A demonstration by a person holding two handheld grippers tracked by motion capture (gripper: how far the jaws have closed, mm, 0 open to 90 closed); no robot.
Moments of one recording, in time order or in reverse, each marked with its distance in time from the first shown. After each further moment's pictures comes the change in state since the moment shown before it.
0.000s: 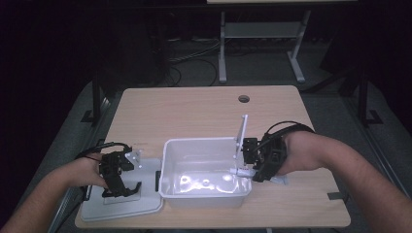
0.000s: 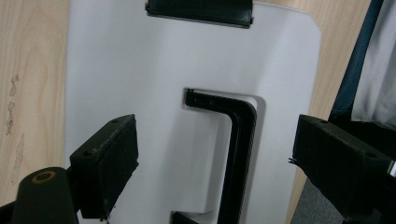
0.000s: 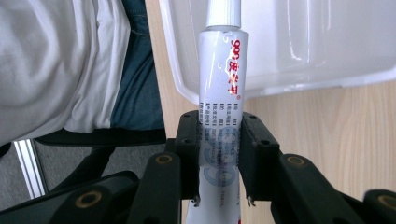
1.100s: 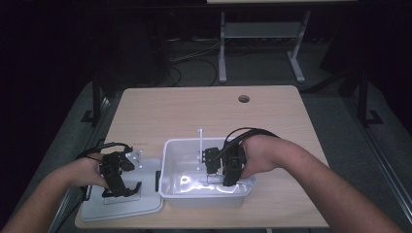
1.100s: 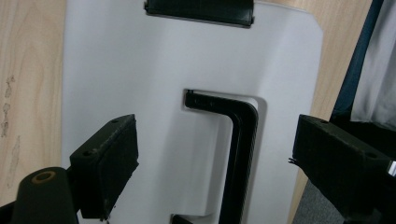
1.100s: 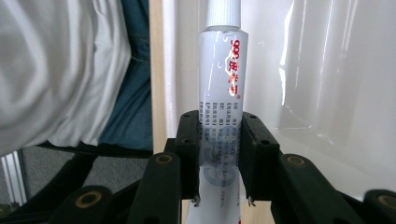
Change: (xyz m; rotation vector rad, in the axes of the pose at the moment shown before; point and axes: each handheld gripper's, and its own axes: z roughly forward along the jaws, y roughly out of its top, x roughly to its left) left arm 0.002 0.000 0.003 0.001 -0.011 -0.003; right arm 0.008 0.072 0.035 0.056 -0.004 -0.135
